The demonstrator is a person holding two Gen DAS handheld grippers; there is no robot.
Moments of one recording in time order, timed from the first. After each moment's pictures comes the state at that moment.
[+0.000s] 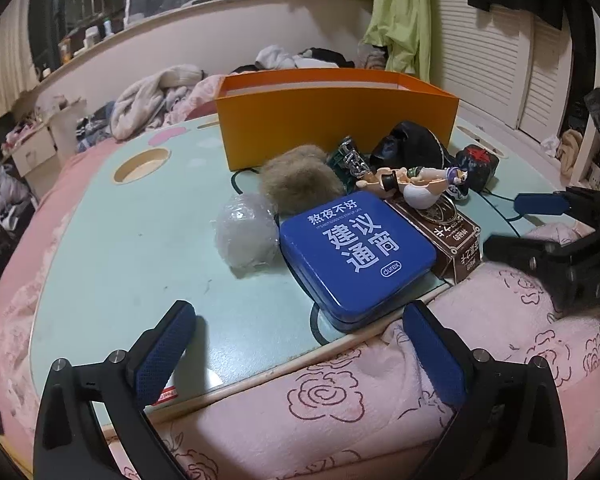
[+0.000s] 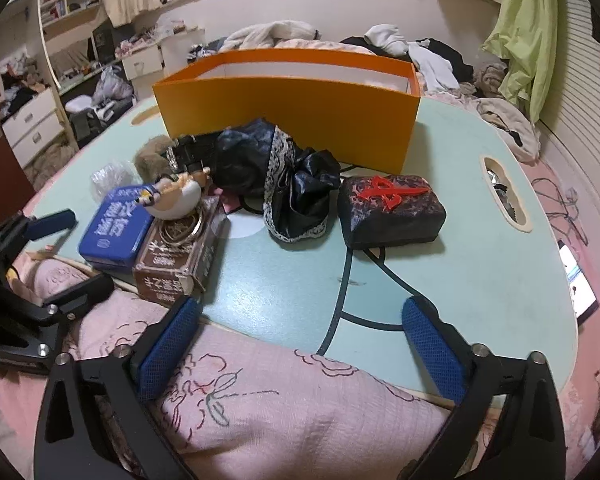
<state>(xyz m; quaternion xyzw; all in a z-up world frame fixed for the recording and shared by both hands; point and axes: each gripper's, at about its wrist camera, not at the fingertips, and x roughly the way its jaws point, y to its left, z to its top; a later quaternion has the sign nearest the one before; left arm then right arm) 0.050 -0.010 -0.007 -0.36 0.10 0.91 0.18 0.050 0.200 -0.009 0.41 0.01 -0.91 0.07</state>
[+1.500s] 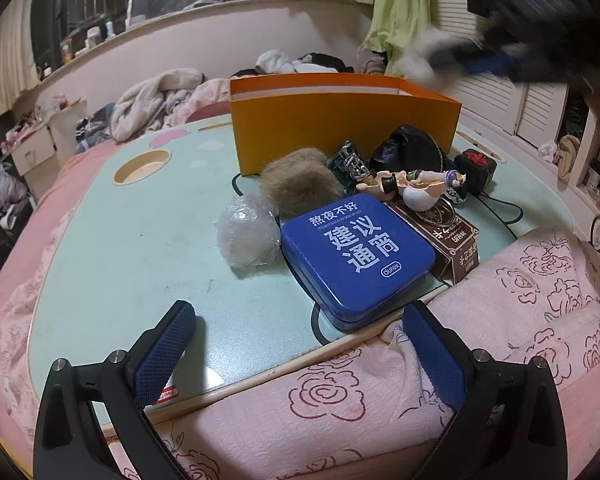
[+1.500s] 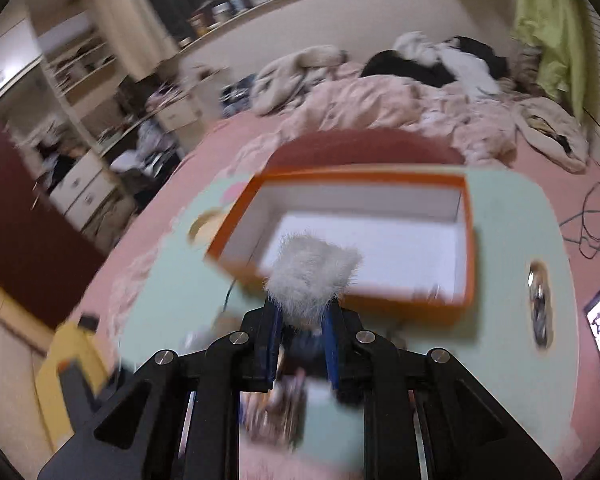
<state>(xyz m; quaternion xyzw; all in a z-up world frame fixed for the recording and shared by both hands) 0.055 -0.011 -0.003 -0.35 0.09 0.91 0.18 -0.017 0.211 0.085 0.41 -0.10 -0.89 0.16</state>
